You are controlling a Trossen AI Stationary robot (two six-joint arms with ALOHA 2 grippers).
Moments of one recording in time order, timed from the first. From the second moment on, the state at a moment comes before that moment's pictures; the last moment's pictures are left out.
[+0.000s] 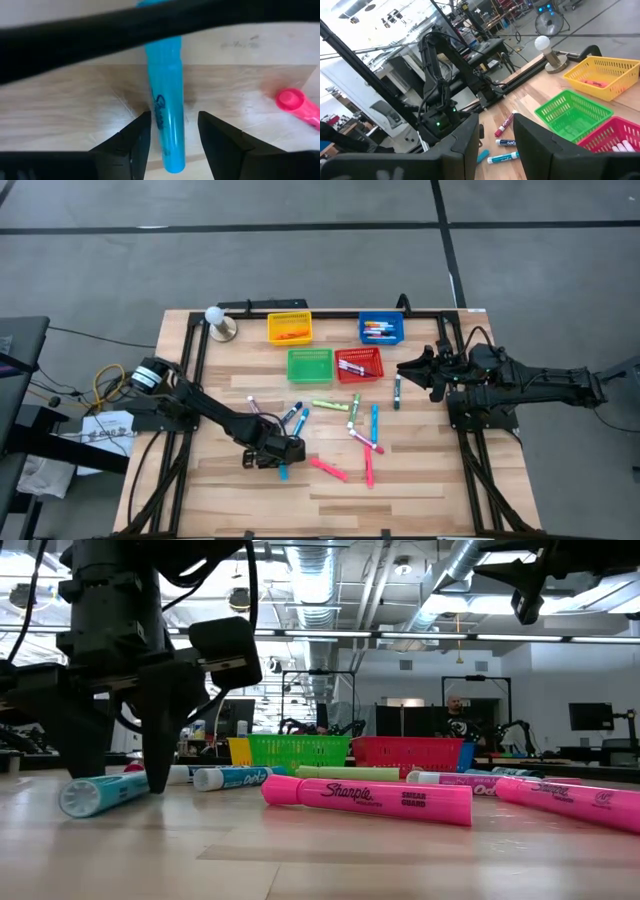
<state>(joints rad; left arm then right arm) -0.44 1.80 0.94 -0.37 0.10 -2.03 -0.07 0.45 0.45 -0.05 0.00 0.55</state>
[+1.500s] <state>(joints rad) -0.39 1.27 0.93 -0.42 -0.10 -1.53 -0.07 0.45 0.45 -0.05 0.00 0.54</state>
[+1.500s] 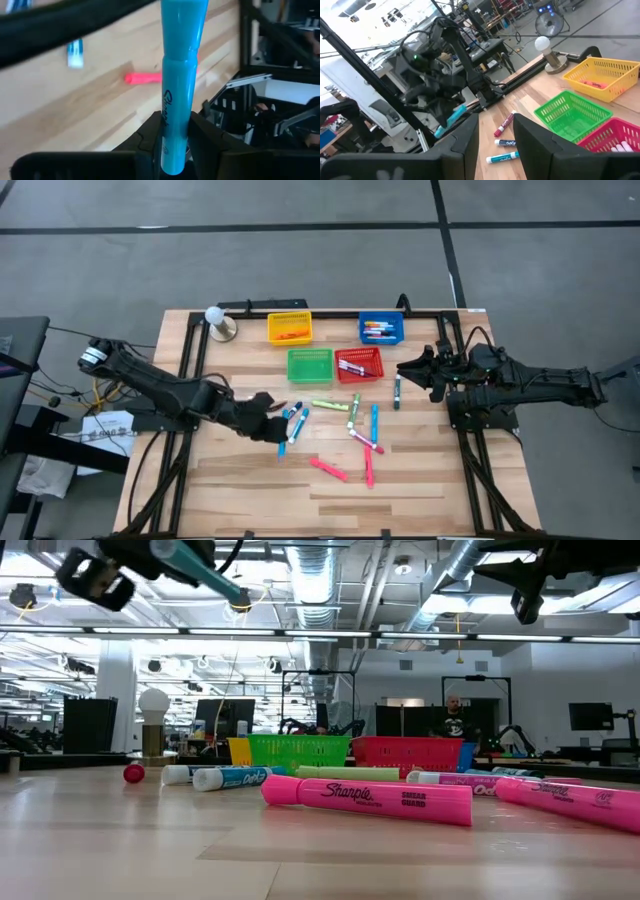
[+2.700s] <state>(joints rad) 0.27 1.12 1.03 -0.25 -0.05 -0.32 -0.07 0.45 0.45 -0.05 0.00 0.54</state>
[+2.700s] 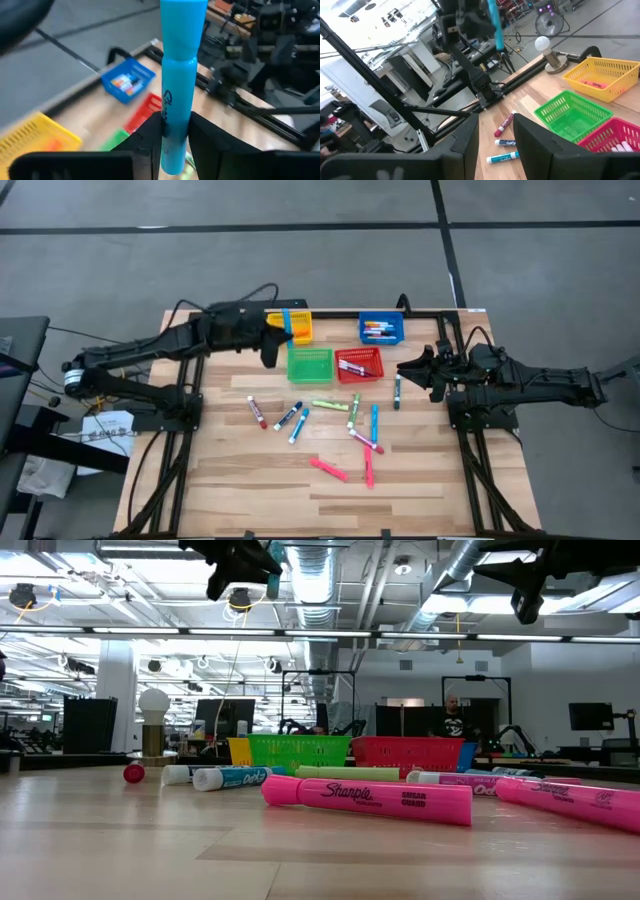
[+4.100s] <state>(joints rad) 0.68 1.57 1.50 -0.63 0.18 0.26 -0.07 0.45 0.45 -0.05 0.00 0.54</state>
